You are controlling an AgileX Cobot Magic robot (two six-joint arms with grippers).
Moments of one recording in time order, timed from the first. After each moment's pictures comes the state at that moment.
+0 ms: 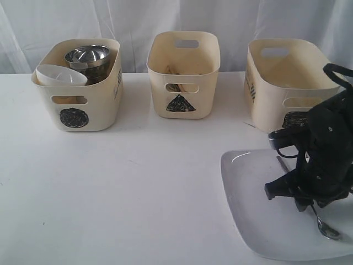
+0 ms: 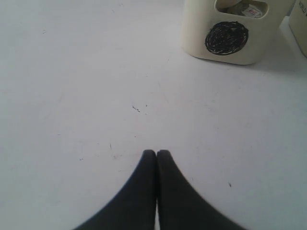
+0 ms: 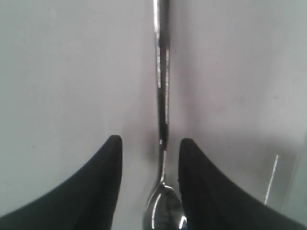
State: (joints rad) left arm 0.11 0.00 0.02 -0.24 0.42 0.08; right arm 0.15 1.69 -0.83 -0.27 0.72 0.34
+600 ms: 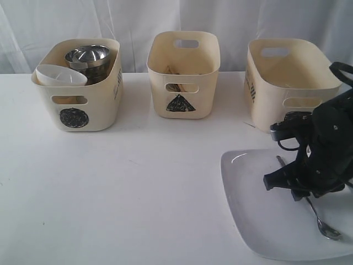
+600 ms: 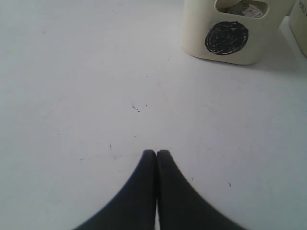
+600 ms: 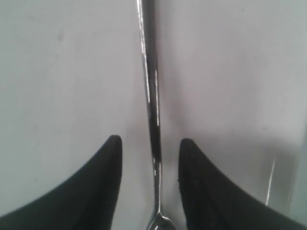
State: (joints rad) left arm 0.11 0.00 0.02 -0.24 0.42 0.08; right arm 0.11 1.69 -0.83 -0.28 0.63 0.34
